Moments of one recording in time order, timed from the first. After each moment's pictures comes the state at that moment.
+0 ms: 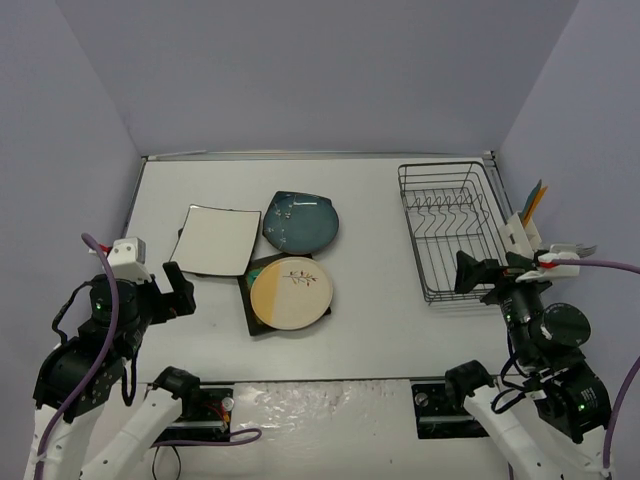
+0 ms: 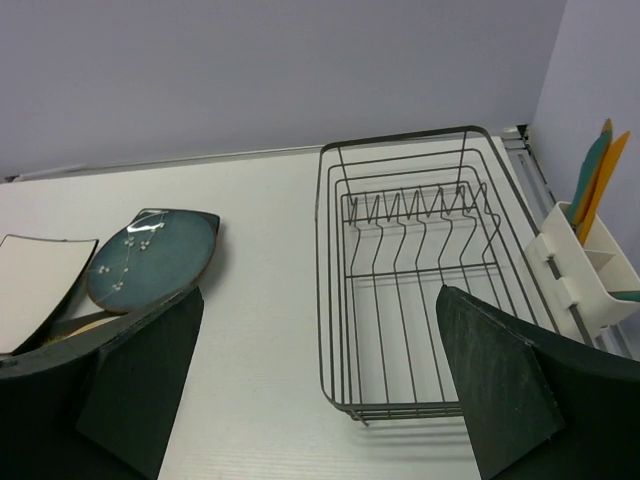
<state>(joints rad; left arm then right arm) -0.35 0.52 1.10 -1.11 -0.31 -0.36 0.36 0.34 0.95 -0.62 0.29 0.17</state>
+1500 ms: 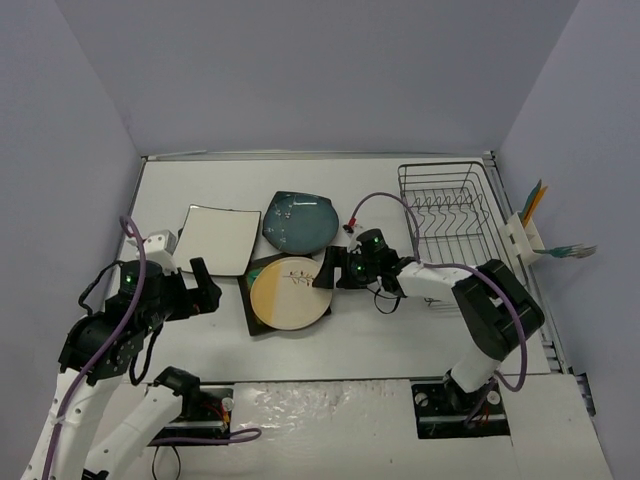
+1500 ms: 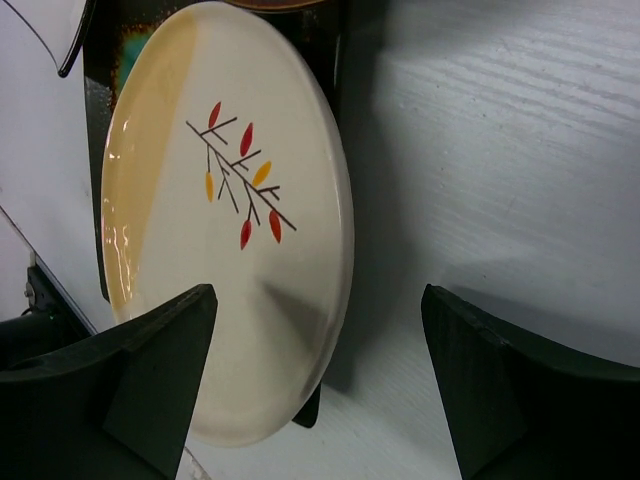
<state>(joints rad) -0.35 0.64 1.04 -1.10 -0.09 -0.46 0.60 1.64 0.73 0.18 -0.37 0.61</state>
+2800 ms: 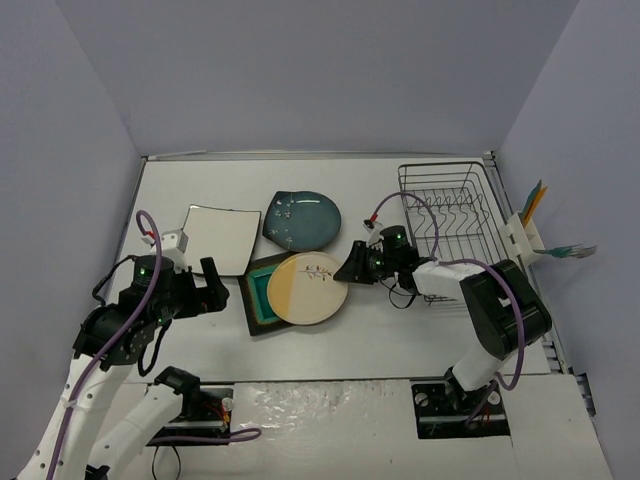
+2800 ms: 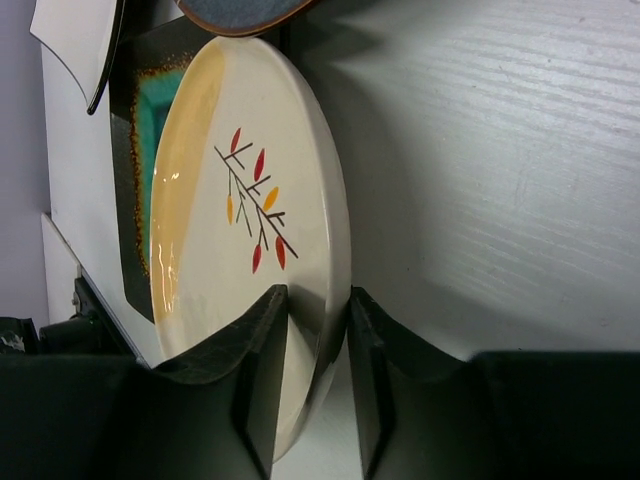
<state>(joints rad) -0.35 0.67 0.99 -1.06 -0.05 -0.46 0.44 1.63 0.66 0.27 -0.51 0.62</state>
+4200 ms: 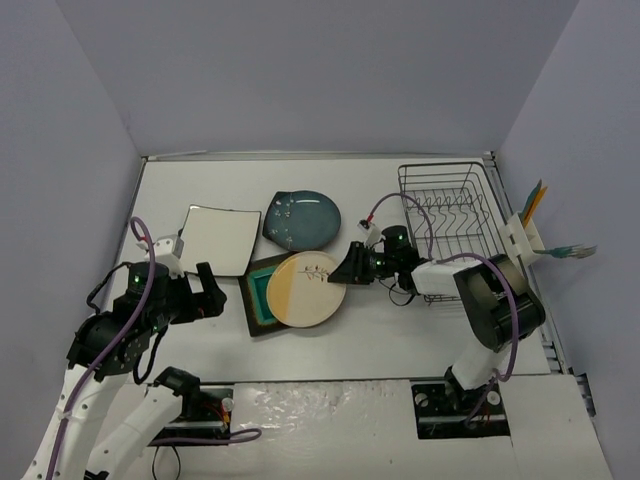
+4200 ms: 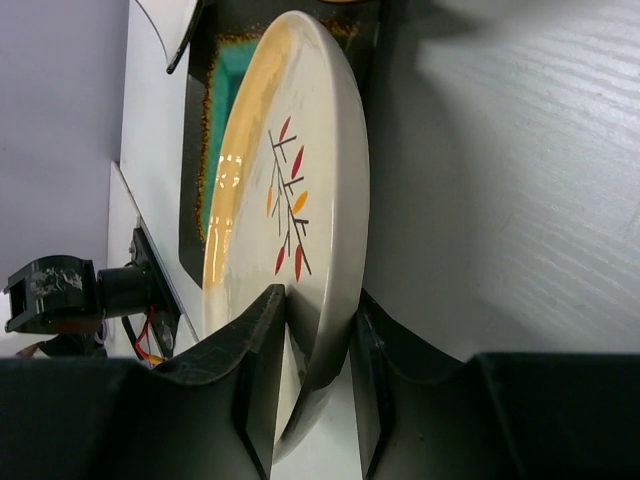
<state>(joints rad) -0.35 0.63 0.98 -1.09 -0.05 -0.46 0.43 1.69 0.65 0.41 -0.72 0.64</state>
